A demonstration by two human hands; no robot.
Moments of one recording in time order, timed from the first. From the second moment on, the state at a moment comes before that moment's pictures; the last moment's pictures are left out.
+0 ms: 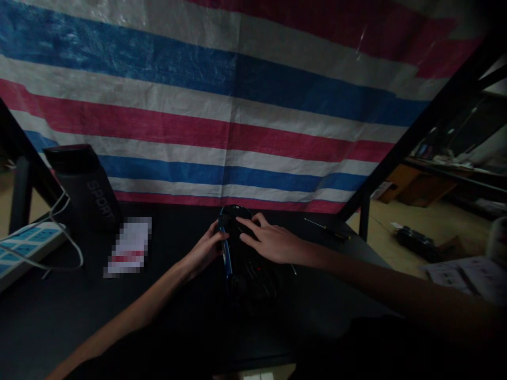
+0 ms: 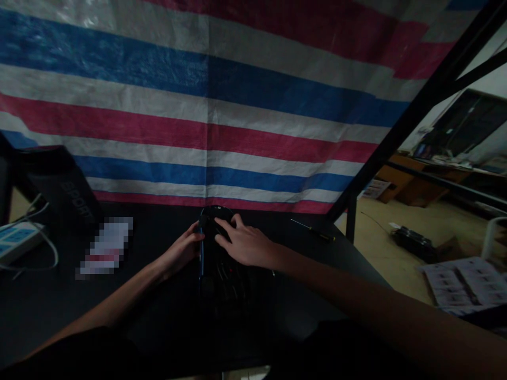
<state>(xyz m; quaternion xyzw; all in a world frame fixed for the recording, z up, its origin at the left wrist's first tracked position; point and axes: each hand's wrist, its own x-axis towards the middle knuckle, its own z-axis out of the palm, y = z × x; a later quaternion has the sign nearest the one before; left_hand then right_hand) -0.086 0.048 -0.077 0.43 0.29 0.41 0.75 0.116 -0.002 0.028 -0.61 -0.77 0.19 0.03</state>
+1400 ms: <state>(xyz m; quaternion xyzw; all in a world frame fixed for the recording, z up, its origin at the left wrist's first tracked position) -0.082 0.046 -0.070 0.40 0.37 0.40 0.74 0.229 -0.018 -0.055 -0.55 -0.77 0.26 0.18</state>
